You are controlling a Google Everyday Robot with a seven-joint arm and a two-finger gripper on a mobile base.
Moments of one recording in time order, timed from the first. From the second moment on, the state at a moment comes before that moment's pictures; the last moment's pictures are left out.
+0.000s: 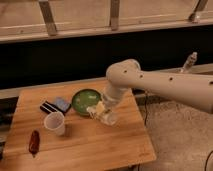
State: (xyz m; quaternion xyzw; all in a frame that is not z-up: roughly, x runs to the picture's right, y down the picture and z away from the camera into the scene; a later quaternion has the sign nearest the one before) arm 0.002 0.089 0.697 -0.35 0.04 0.49 0.80
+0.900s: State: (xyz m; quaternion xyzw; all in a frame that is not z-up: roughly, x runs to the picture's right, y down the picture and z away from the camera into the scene) arm -0.047 0.022 0.775 -0.35 -0.01 0.46 0.82
